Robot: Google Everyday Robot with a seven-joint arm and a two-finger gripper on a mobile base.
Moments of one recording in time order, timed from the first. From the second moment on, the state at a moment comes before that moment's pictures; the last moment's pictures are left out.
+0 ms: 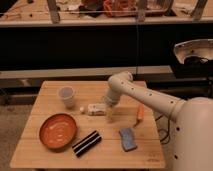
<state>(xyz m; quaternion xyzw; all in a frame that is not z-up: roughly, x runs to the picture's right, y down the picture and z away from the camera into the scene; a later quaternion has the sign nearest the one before) 0.004 0.131 0.890 -0.32 -0.19 -0.06 0.93</state>
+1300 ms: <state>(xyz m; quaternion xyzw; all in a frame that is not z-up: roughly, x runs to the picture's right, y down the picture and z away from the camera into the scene) 0.004 0.142 0.909 -0.33 -0.19 -0.06 0.92</state>
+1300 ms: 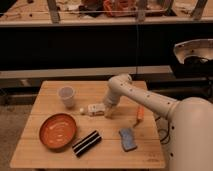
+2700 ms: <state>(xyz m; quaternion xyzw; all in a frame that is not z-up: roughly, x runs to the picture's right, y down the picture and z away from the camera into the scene) -0.016 0.108 0.866 -0.29 -0.18 -0.10 0.93</state>
